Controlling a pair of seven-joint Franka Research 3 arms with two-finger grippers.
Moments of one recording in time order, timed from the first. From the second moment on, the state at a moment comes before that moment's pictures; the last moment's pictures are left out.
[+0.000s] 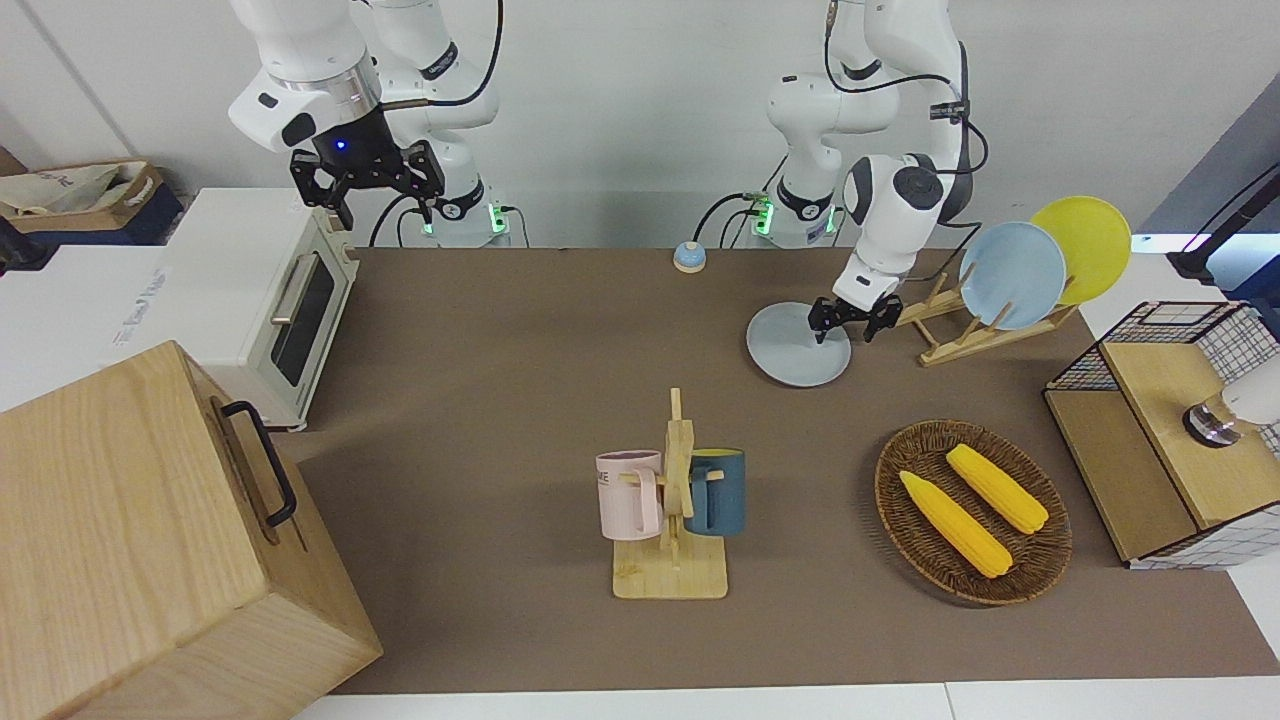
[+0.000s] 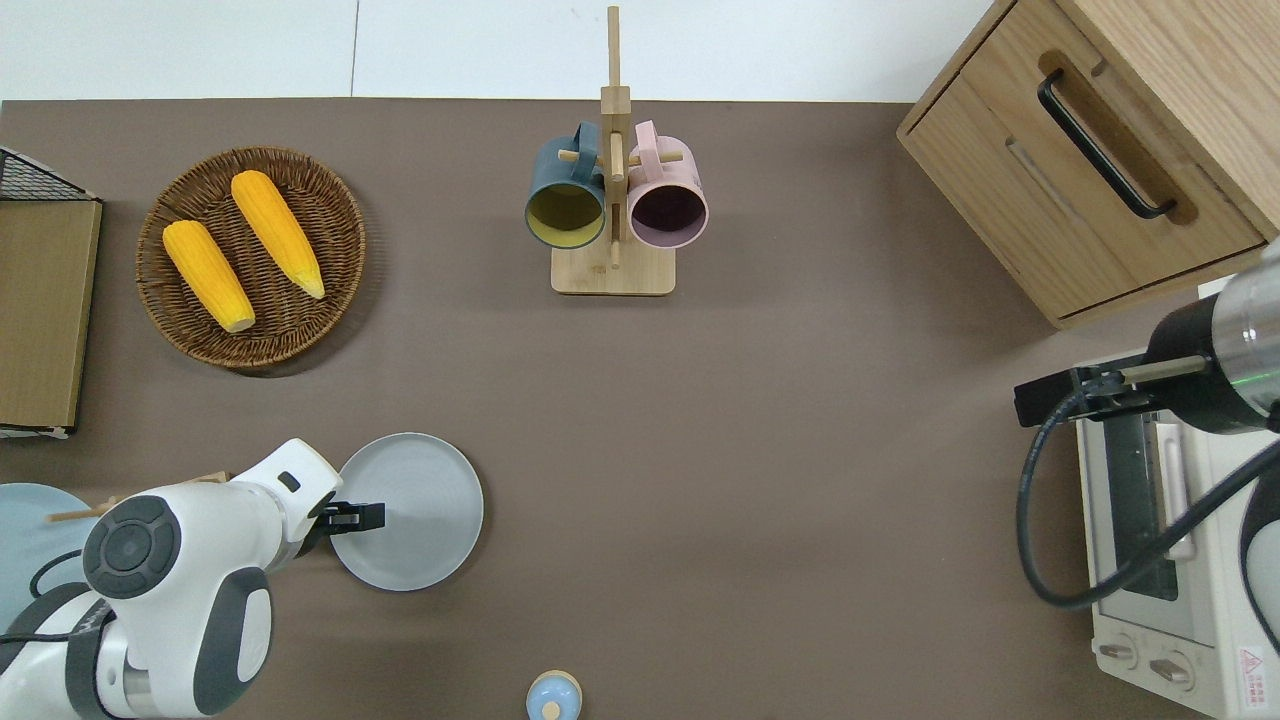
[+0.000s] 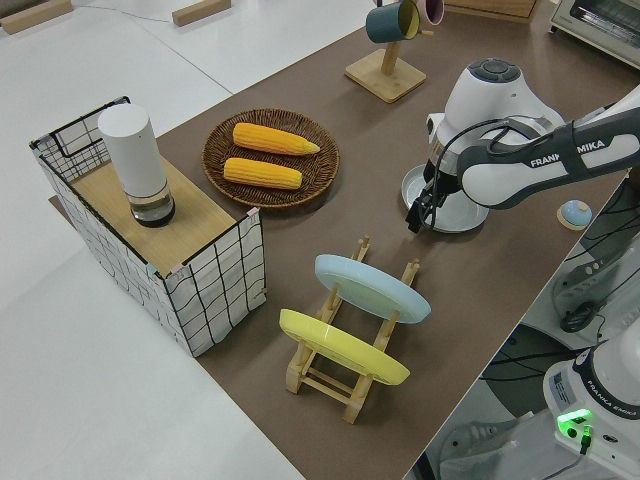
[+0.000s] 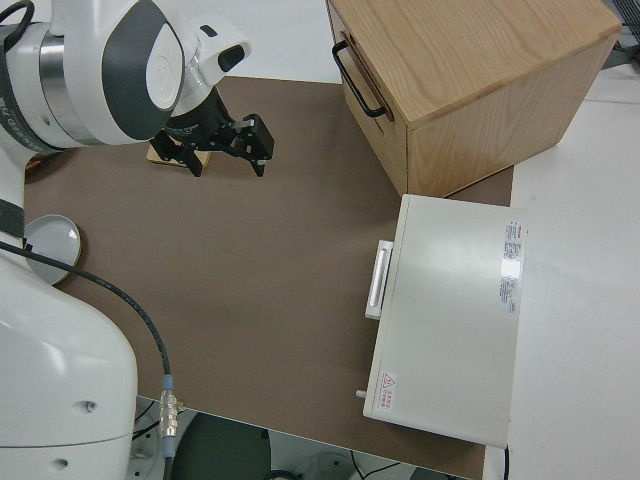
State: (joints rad) left arm -0.07 -0.14 -0.02 -2.61 -0.03 2.48 -0.06; right arm 0.03 0.00 0.09 -1.47 0.00 1.39 0.03
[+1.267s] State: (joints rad) left arm -0.08 -0.15 -0.02 -2.61 -0.04 2.49 -0.08; right arm 0.03 0.00 0.09 -1.47 0.00 1.39 0.03
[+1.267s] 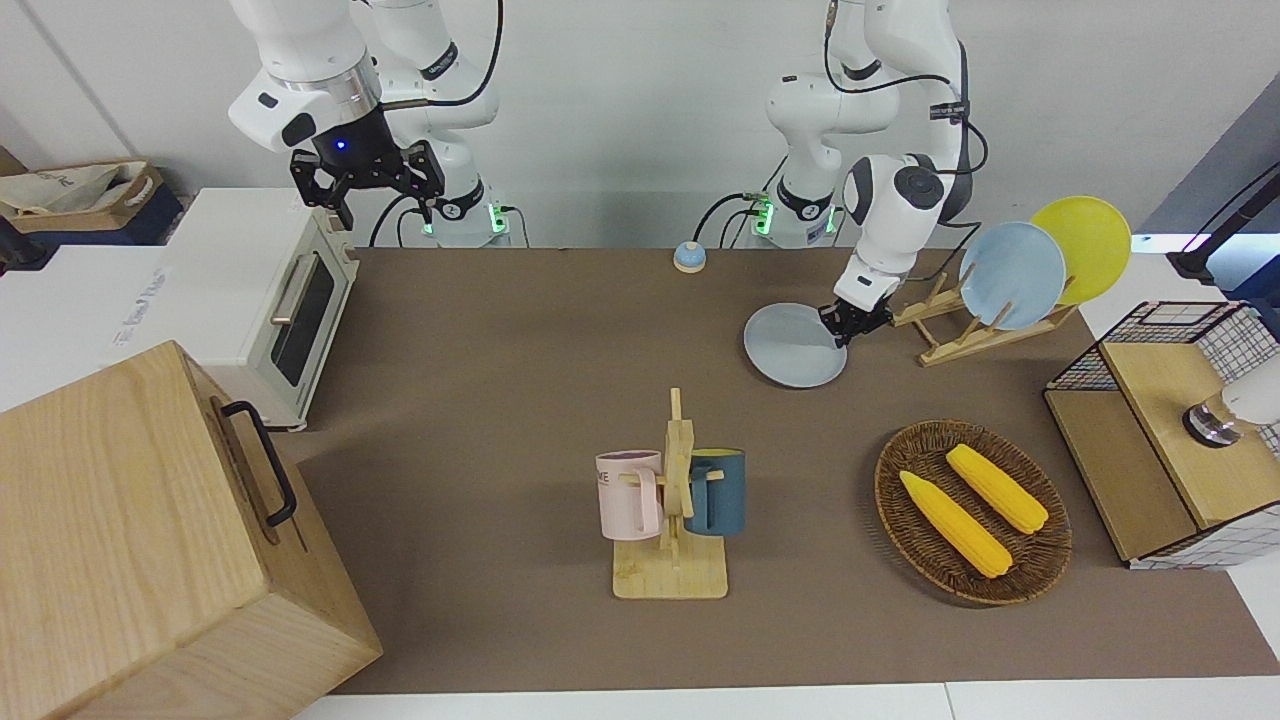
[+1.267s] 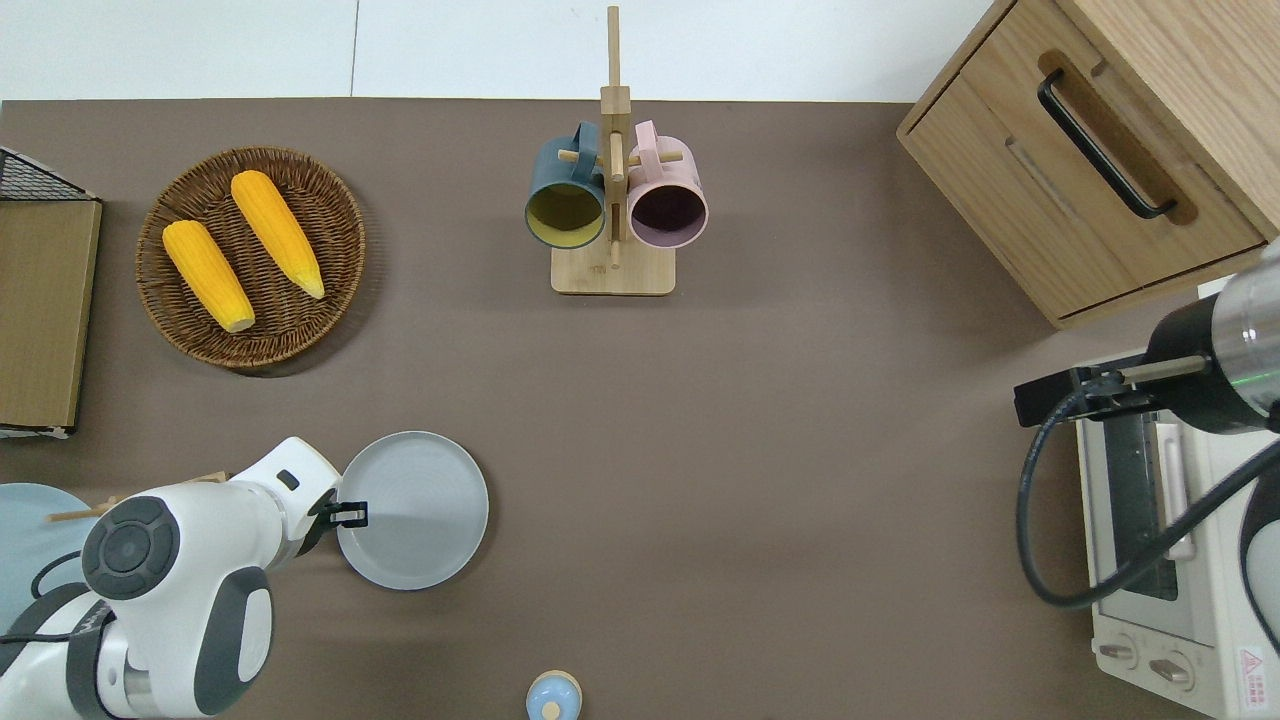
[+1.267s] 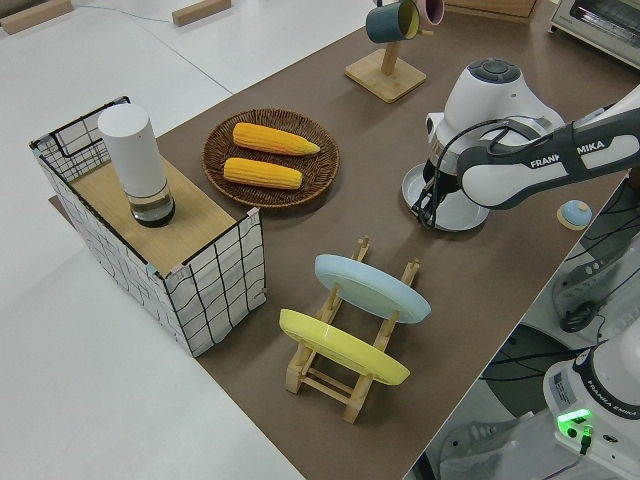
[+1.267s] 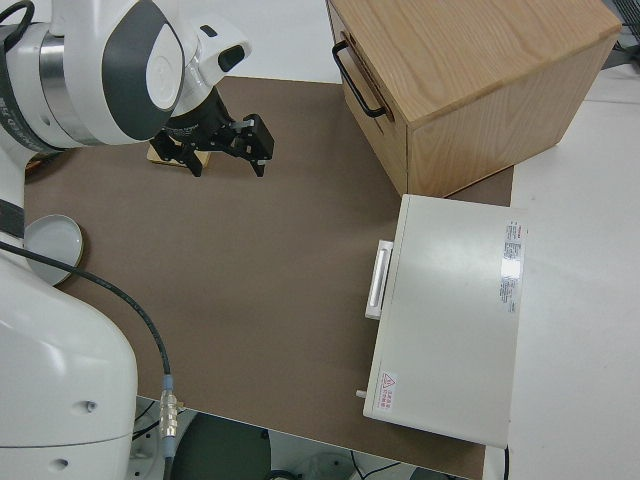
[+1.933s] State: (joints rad) left arm -0.34 -0.09 -0.02 -2.55 -0.04 2.50 -0.42; right arm 0.03 0.00 0.09 -1.47 0.00 1.39 0.03
